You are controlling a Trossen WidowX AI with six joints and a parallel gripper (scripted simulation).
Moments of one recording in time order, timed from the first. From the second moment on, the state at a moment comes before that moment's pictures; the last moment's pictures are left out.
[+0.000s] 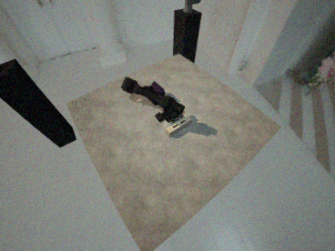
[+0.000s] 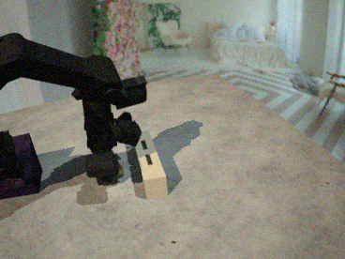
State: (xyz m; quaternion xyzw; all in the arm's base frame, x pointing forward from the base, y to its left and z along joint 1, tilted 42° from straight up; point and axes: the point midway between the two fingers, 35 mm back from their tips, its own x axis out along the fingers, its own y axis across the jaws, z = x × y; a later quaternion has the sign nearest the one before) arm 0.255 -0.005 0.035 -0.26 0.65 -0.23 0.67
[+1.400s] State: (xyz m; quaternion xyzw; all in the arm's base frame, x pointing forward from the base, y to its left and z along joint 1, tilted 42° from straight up) arm 0.285 -0.010 0.038 -0.26 0.65 -0.24 0.67
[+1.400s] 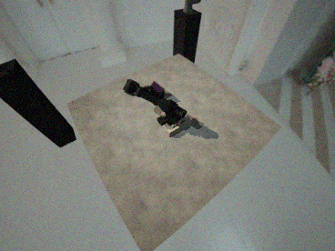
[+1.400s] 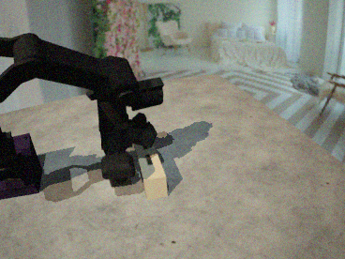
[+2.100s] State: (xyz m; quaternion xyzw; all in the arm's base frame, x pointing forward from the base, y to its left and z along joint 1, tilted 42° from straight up) arm 0.290 -0.009 0.038 -0.26 0.65 -0.24 0.67
